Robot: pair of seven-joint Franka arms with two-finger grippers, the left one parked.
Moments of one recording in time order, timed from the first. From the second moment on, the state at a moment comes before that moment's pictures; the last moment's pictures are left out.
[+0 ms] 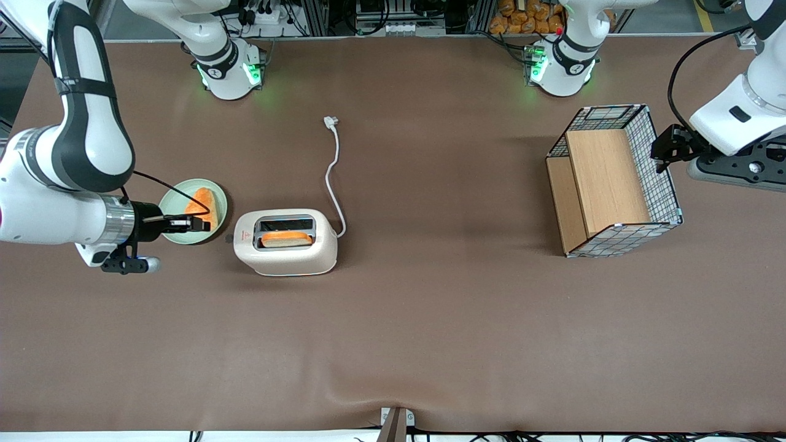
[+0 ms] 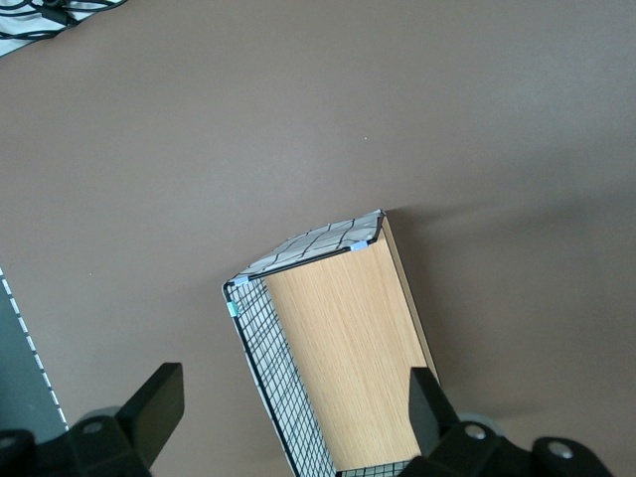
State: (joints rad) arm 0.11 0.35 -0.10 -1.68 0.42 1.76 -0.06
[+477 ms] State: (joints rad) arm 0.10 0.42 -0.11 -1.69 0.50 1.79 -0.05
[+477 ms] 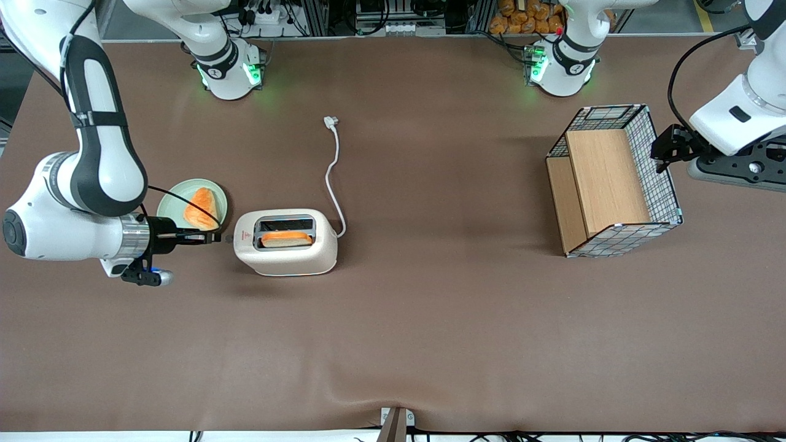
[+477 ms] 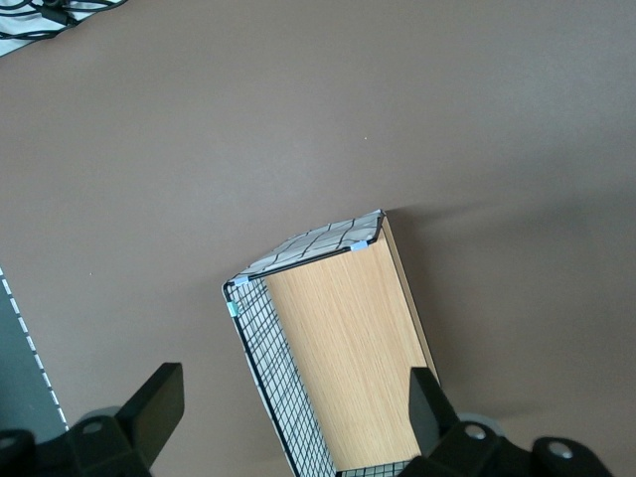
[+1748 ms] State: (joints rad) arm 0.06 0.47 -0.11 -1.74 0.60 1.82 -0.19
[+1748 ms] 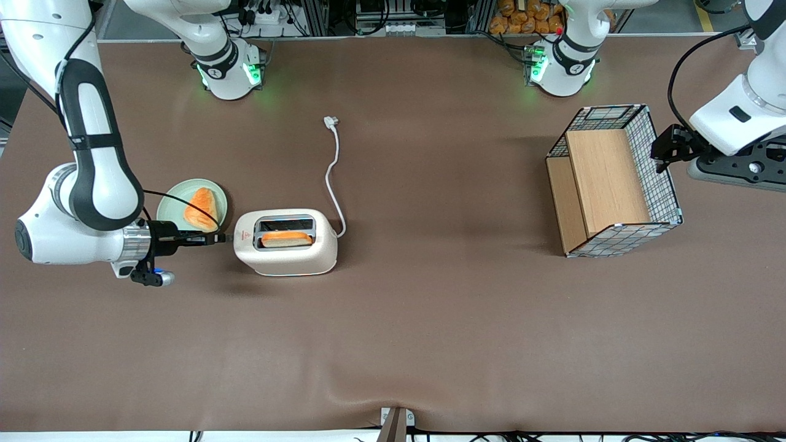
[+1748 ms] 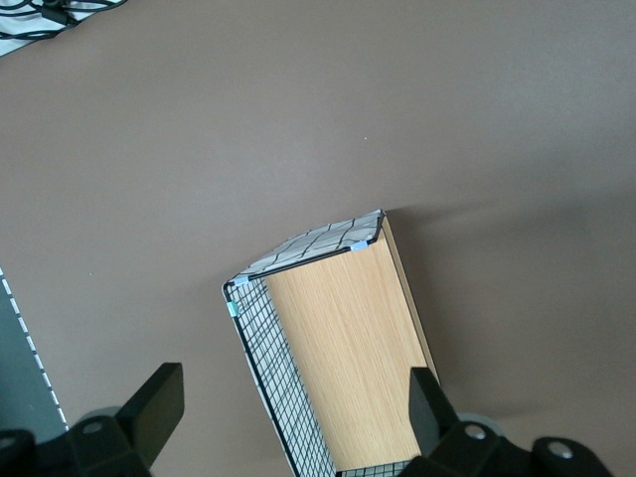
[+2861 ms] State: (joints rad) arm 0.06 0.48 -0.11 -1.74 0.69 1.80 -0.37
